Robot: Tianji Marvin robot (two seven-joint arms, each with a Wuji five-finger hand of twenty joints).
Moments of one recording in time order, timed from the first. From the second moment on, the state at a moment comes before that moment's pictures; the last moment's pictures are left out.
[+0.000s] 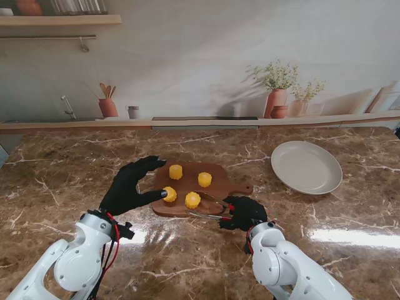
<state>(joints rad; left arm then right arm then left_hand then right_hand) 1.78 -1.15 -1.31 -1.81 0.50 -0.23 0.17 -1.58 -1.11 0.99 -1.54 -0.75 0.25 -0.17 0.62 -0.48 0.47 -0.11 0.52 0.02 0.20 0.17 0.39 -0.01 0.25 0.25 0.29 0.06 0.14 0.40 -0.05 0.05 0.48 0.63 0.40 -0.79 0.92 -0.16 0.67 0.02 0.45 0.70 0.88 -0.02 0.57 0.63 1.09 -0.07 1.08 0.77 0.95 -0.04 1.62 0.63</state>
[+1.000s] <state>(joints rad) 1.80 -1.14 -1.32 -1.82 0.47 -0.23 0.17 -1.70 -1.12 1.15 -1.65 -0.82 0.19 -0.14 0.64 -0.40 0.36 -0.09 0.52 0.02 0.20 0.18 0.39 -0.01 0.25 0.25 0.29 0.05 0.13 0.39 -0.05 0.05 0.40 0.64 0.46 -0.59 0.82 -0.28 0.74 0.00 0.72 0.25 1.12 -0.06 0.53 0.67 1.22 -0.08 1.11 0.77 1.04 -0.04 1.66 0.63</state>
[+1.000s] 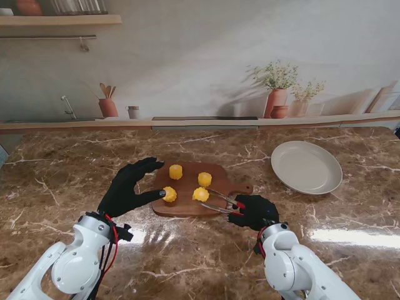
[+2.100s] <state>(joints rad) 1.75 -1.14 -1.29 -1.76 0.42 -0.23 0.14 -1.45 -1.10 1.42 -1.32 -0.84 0.45 -0.08 0.65 -0.39 0.30 -0.08 0.52 0.03 0.20 0.19 0.39 -0.01 0.24 0.25 0.28 0.05 0.12 0.39 -0.05 0.05 0.37 0.67 0.39 -0.61 0.89 -0.26 0.76 0.02 0.57 0.38 1.10 -0.04 0.56 0.67 1.22 -0.08 1.11 0.77 1.04 -0.04 1.66 0.62</state>
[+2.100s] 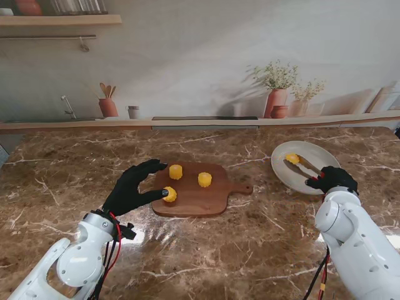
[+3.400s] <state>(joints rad) 1.75 -1.13 -1.30 -1.77 0.43 -0.22 0.09 -1.47 -1.07 1.17 -1.46 -0.82 0.19 0.05 0.65 -0.39 0.28 -0.08 0.52 0.03 0.20 0.19 0.39 -0.01 0.24 0.25 0.28 0.04 0.12 0.38 -0.05 0.05 0.35 0.69 0.32 -0.58 0.88 -0.21 0.68 0.10 0.42 0.46 0.97 -0.03 0.62 0.70 1.20 -0.08 1.15 0.78 1.05 -0.05 1.66 0.61</state>
